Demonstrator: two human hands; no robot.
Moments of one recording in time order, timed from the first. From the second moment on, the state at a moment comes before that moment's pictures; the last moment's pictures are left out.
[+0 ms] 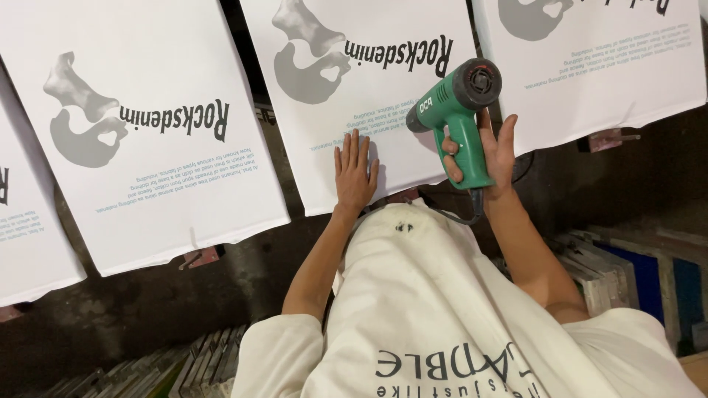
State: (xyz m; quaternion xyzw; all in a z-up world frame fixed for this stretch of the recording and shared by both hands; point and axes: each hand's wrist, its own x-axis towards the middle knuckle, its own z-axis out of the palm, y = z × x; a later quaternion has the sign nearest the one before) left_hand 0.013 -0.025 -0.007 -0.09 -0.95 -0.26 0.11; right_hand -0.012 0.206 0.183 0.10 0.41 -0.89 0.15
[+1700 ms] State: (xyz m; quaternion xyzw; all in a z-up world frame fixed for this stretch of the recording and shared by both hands) left_hand 0.014 -0.062 0.006 -0.07 -0.98 -0.19 0.04; right_hand -0.029 0.210 0.182 0.08 0.39 -0.90 0.19
